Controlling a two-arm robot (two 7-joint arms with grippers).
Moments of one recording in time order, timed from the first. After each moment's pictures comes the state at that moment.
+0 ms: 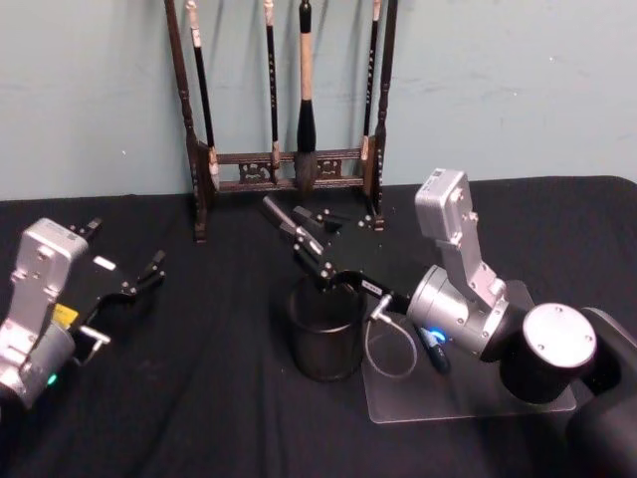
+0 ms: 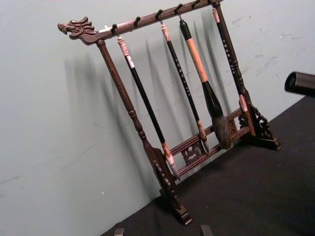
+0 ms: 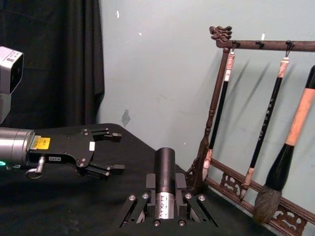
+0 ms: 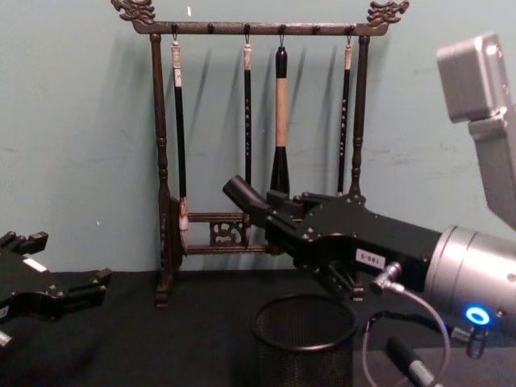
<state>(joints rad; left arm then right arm) -0.20 0.60 0.45 -1.41 -0.25 -0.12 0.03 0.38 0.26 -0.48 -1.28 0.31 -0.21 0.56</state>
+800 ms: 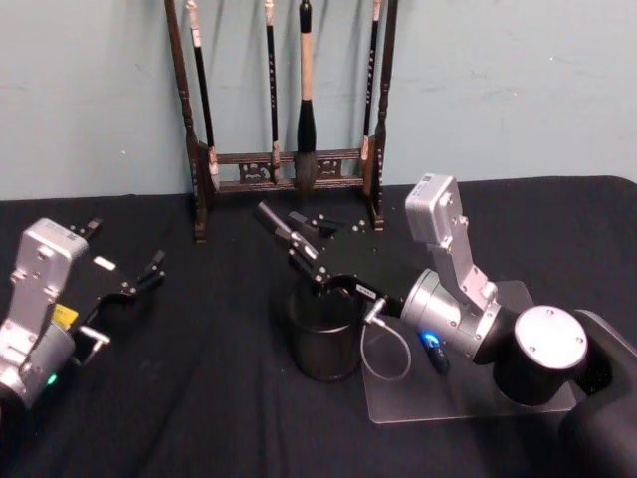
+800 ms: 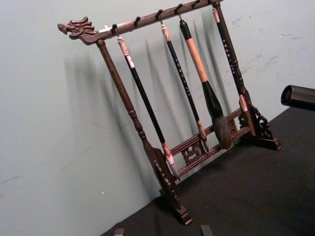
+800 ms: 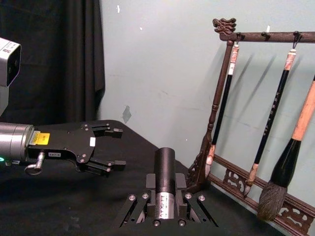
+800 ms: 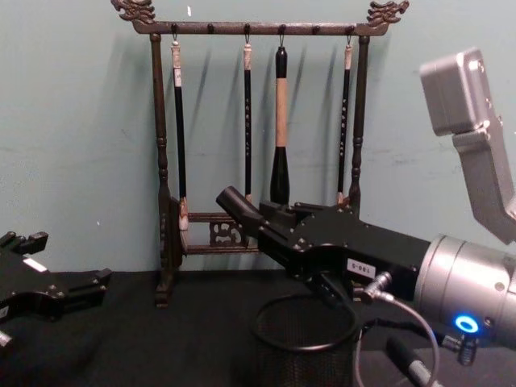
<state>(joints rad) -0.20 0.60 0.45 -1.41 -0.25 -0.12 0.03 0.40 0.25 -0.50 -1.25 0.30 -0.22 0.55</state>
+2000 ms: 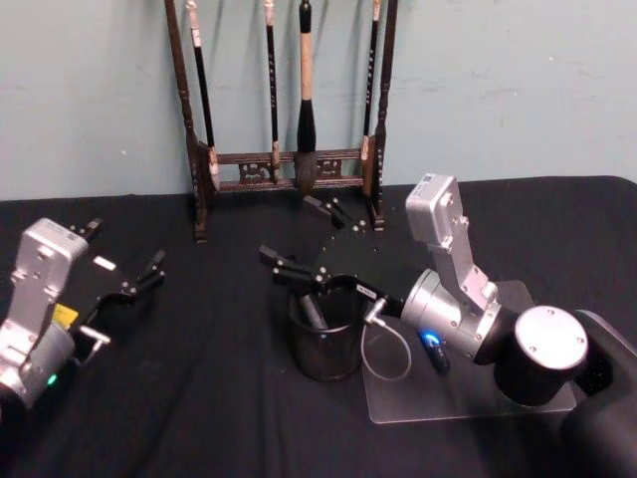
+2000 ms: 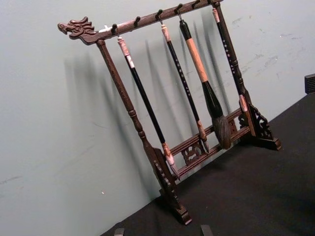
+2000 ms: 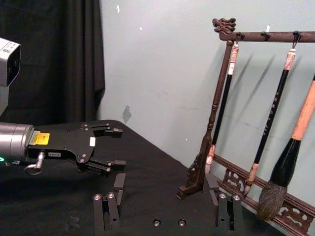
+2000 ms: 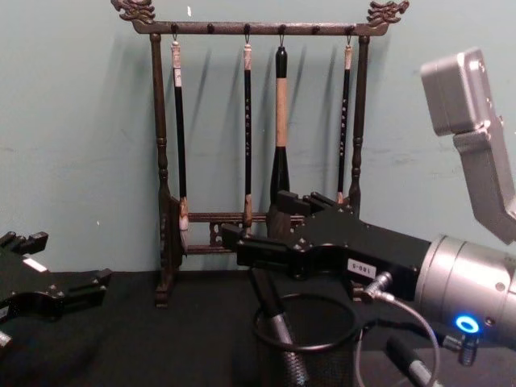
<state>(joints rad) -0.20 0.60 0.45 -1.41 -0.25 -0.12 0.03 0.39 0.25 -0.50 -1.25 0.30 -0.21 0.55</state>
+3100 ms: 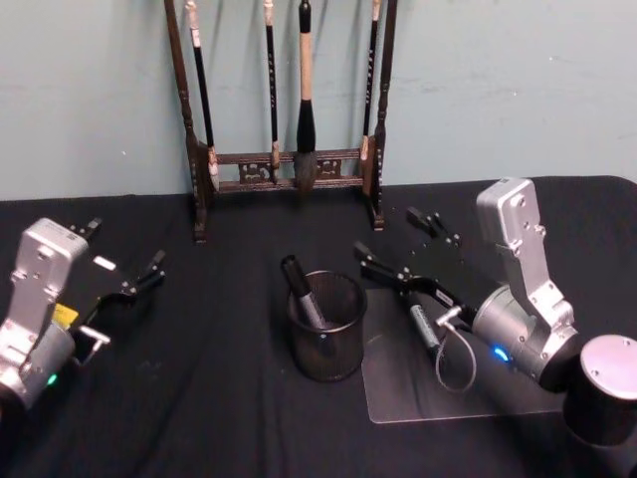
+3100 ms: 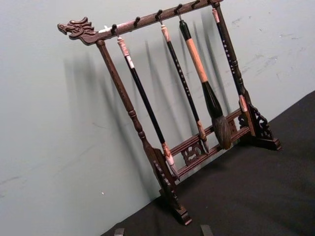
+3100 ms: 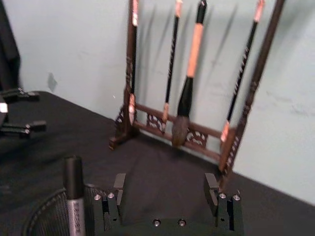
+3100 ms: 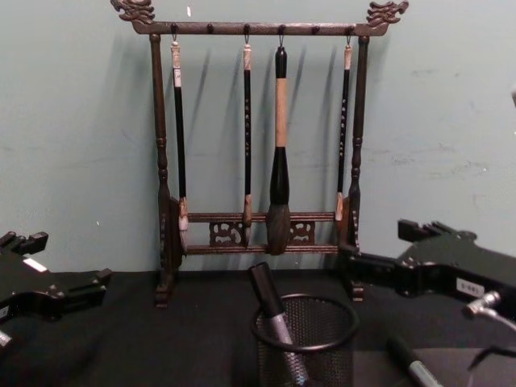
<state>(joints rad) -0.20 0.60 0.45 -1.41 -0.25 -0.12 0.03 0.21 0.31 -0.35 -1.46 0.23 0.00 0.32</state>
